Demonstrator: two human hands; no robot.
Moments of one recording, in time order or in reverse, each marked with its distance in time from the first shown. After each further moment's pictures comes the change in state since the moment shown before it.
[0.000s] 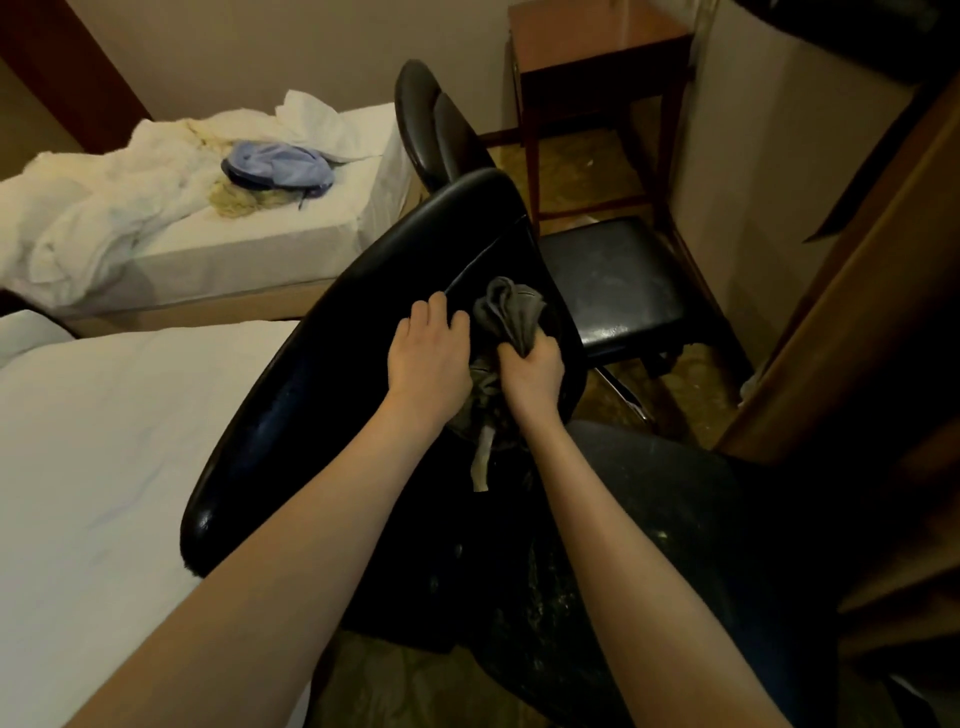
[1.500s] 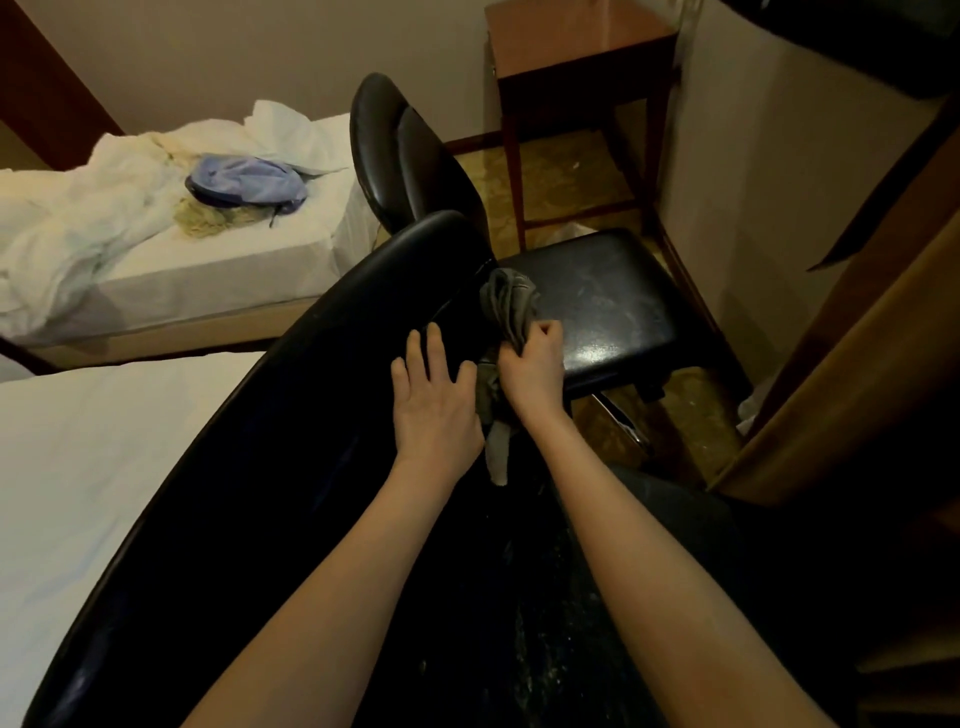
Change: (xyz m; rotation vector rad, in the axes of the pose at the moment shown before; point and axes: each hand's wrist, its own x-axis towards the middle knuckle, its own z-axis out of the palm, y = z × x) left_hand 0.067 0.040 0.031 -0.006 -0.119 -0.052; right_hand 0.107 -0.005 -0.016 -0.218 0.041 -0.184
